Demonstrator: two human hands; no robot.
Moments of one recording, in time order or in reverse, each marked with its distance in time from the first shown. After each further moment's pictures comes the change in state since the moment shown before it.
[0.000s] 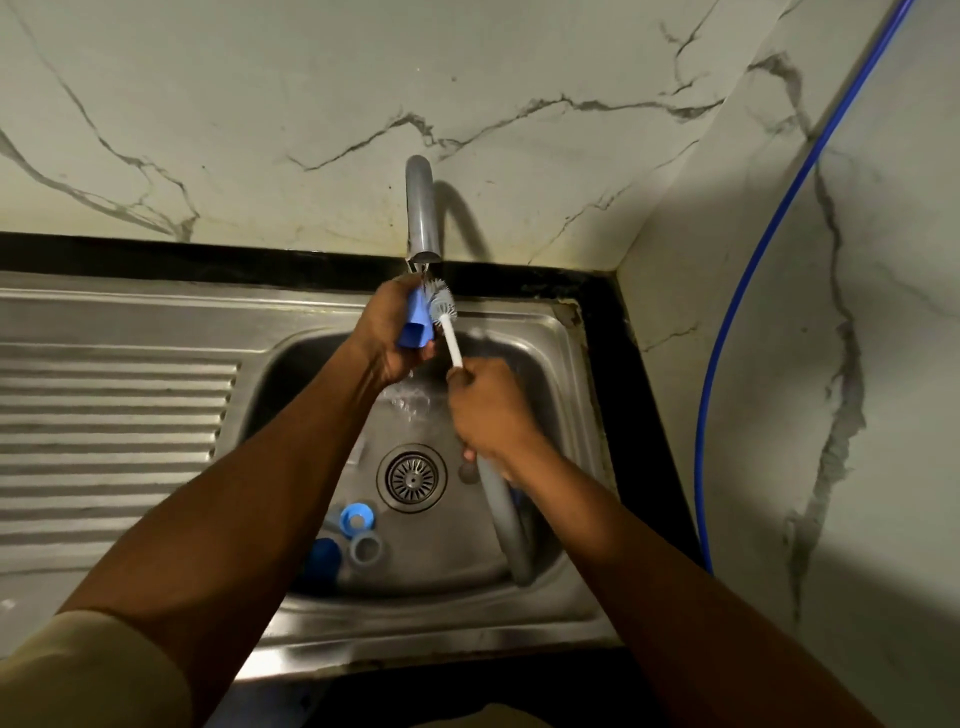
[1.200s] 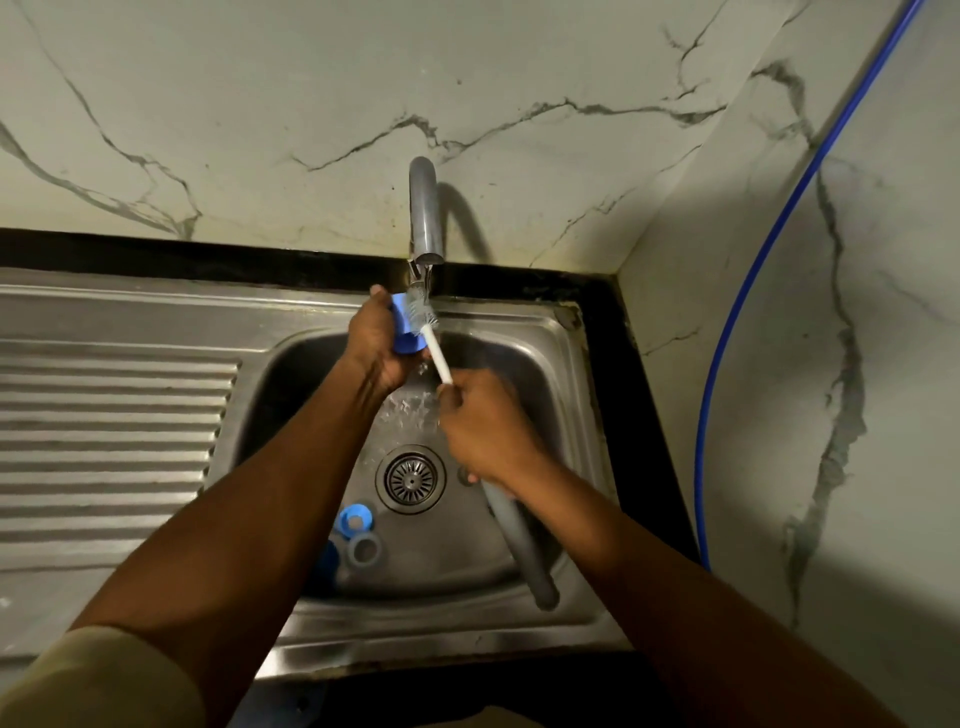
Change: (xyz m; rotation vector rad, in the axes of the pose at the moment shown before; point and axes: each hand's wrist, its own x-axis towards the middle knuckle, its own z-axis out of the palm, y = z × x) left_hand 0.005 -0.012 -0.011 -0.191 0.181 0.041; right_hand -0.014 0.000 0.000 -0.179 -0.064 -0.093
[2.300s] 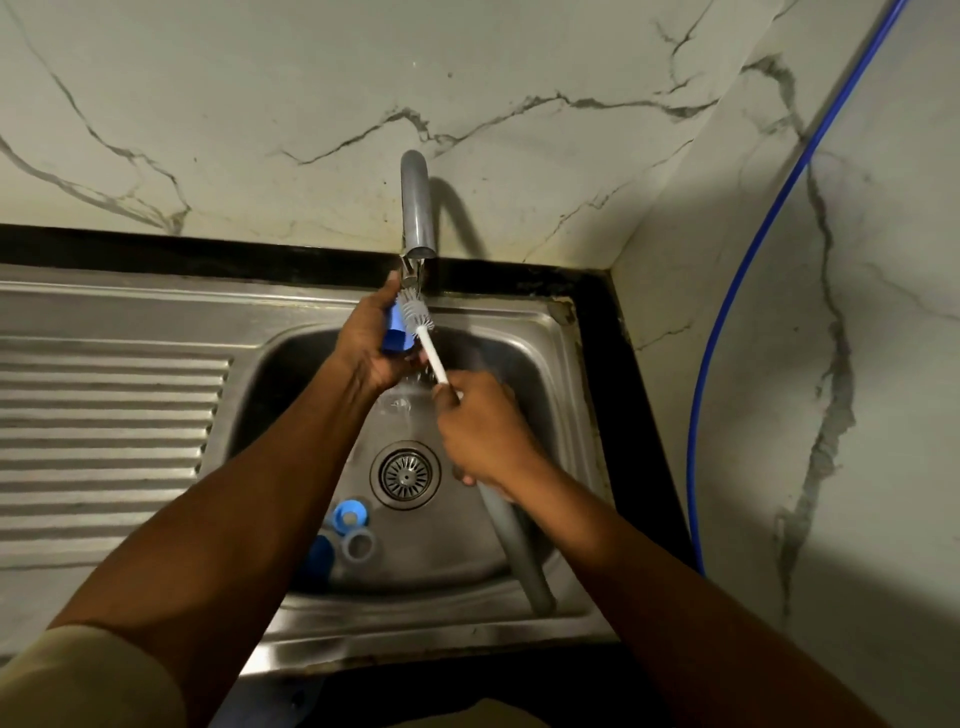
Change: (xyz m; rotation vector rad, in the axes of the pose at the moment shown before) left_hand -0.001 -0.002 -0.010 -0.002 -0.146 -0.076; right_hand -0.009 0.003 -0.001 0.039 -0.010 0.038
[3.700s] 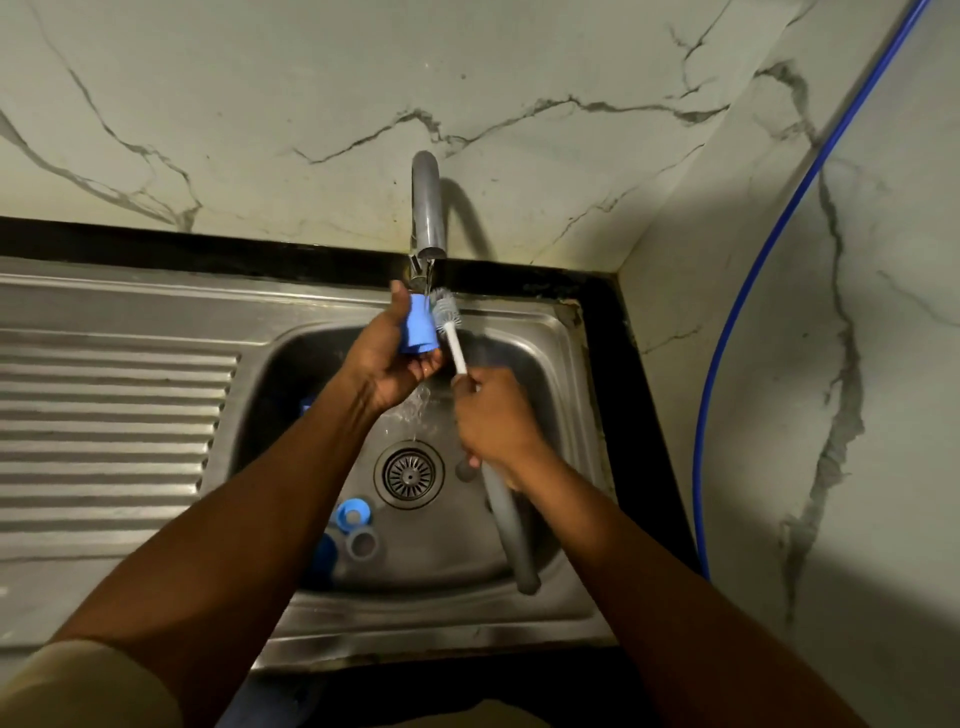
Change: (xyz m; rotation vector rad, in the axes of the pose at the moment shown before) left_hand -0.013 -0.013 -0.004 -0.019 -0.033 0.031; right_hand 0.014 0.002 0.001 0.104 0.031 0.074
